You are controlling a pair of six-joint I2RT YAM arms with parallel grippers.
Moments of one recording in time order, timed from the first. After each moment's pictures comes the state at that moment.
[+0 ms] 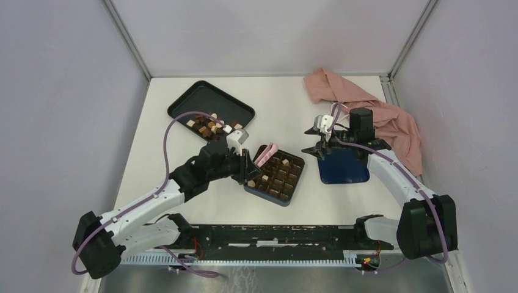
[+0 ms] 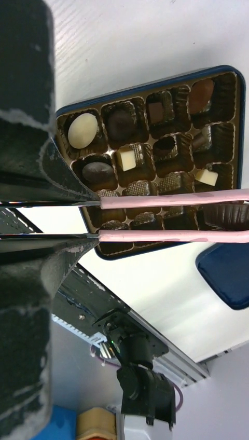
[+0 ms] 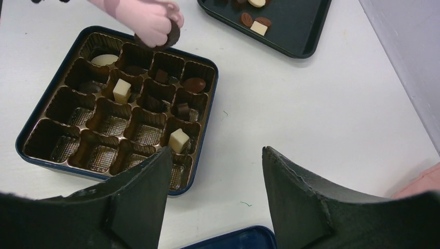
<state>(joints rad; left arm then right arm) -0.76 0.96 0.66 -0.17 0.23 -0.50 0.18 1.24 0.79 -0.15 -1.01 -0.78</state>
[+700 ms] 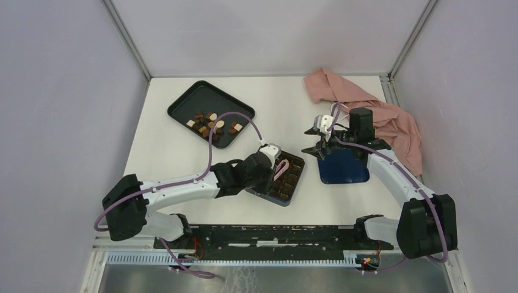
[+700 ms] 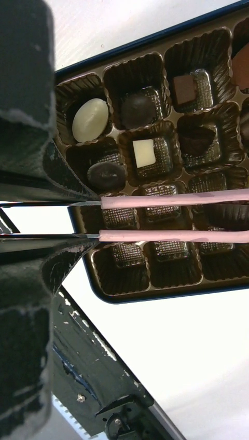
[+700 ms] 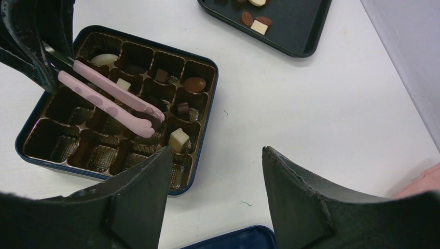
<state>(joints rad) -1.07 1.33 0.83 -0.31 -0.14 -0.50 0.18 1.24 0.79 -0.15 -1.01 -0.78</state>
